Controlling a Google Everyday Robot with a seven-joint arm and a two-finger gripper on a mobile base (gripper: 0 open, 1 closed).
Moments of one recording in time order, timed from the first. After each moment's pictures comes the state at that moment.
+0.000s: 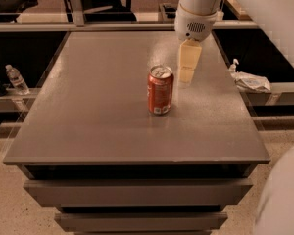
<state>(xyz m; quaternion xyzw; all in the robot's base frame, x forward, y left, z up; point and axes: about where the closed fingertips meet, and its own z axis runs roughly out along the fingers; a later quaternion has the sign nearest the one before) 0.610 -0.109 0.918 -0.66 0.74 -0.02 0.08</state>
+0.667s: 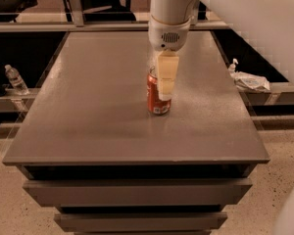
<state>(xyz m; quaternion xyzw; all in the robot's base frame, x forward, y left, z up) 0.581 -0.050 0.910 -0.71 0.70 -0.03 0.06</state>
